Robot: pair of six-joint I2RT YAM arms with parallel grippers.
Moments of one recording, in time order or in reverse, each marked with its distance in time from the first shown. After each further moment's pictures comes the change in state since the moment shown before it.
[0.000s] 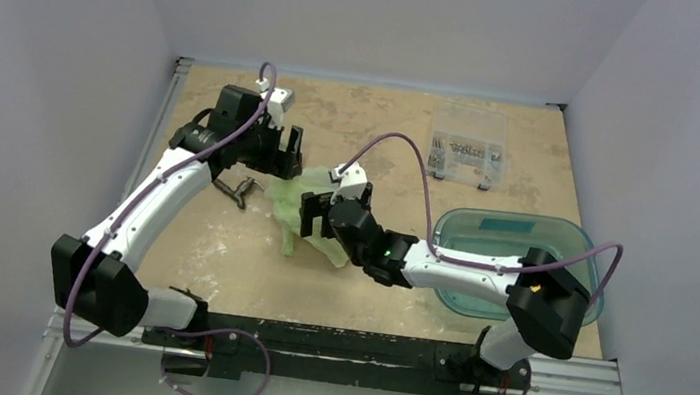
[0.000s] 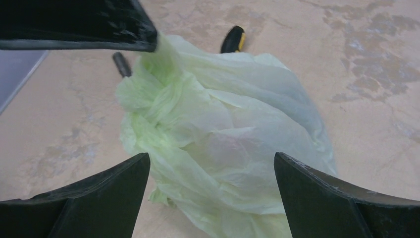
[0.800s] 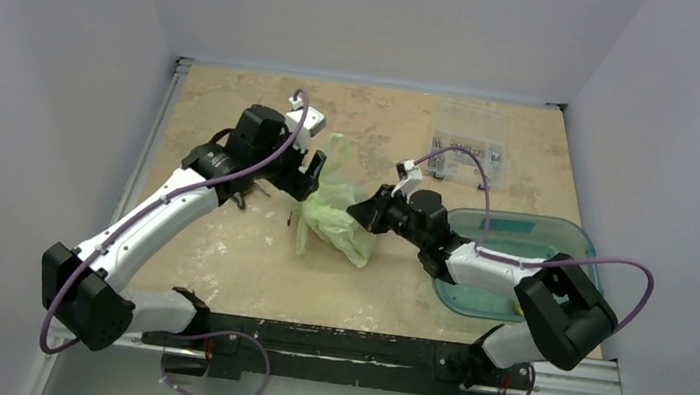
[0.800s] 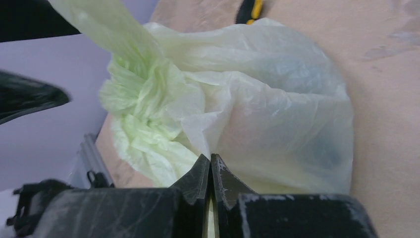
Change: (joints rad) left arm -0.199 -0.124 -0.104 0.113 -0.114 0.130; right arm -0.409 -0.068 -0.335 0.335 -0.618 0.294
